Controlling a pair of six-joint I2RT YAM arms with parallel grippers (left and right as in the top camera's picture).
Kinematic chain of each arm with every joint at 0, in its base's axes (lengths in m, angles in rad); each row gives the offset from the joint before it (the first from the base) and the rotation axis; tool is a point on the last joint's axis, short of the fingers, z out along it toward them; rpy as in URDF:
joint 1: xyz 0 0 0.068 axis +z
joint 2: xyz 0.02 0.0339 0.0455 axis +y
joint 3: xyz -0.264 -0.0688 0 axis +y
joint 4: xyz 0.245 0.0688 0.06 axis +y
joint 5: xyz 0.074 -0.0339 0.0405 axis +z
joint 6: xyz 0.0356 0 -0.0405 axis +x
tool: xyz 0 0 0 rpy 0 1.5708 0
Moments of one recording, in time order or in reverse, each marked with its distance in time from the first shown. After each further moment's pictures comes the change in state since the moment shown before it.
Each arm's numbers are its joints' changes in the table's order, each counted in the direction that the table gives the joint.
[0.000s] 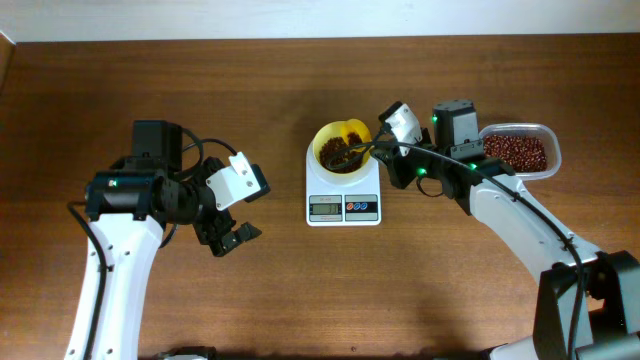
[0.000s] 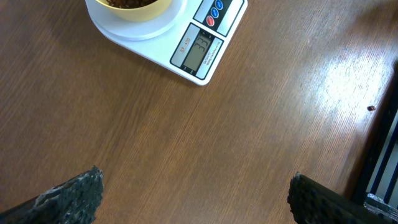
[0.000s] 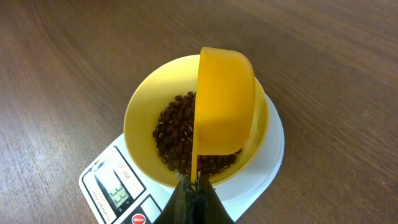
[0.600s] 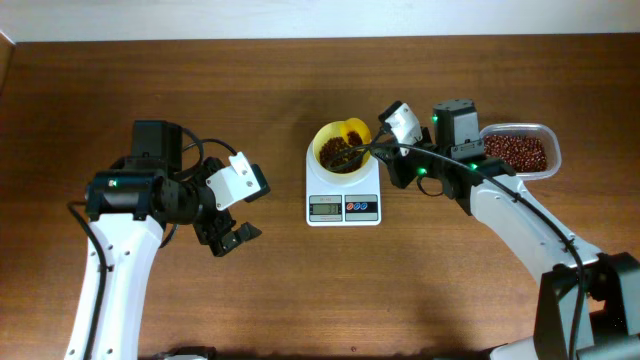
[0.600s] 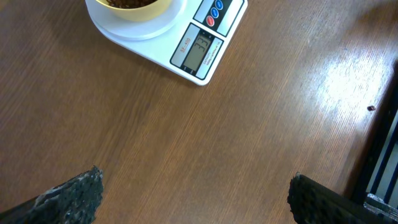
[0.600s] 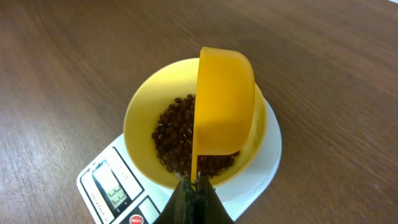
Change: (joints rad) left arm 0.000 0.000 0.000 0.000 0.000 0.000; right arm 0.000 -0.006 0.000 0.000 -0.007 -0.015
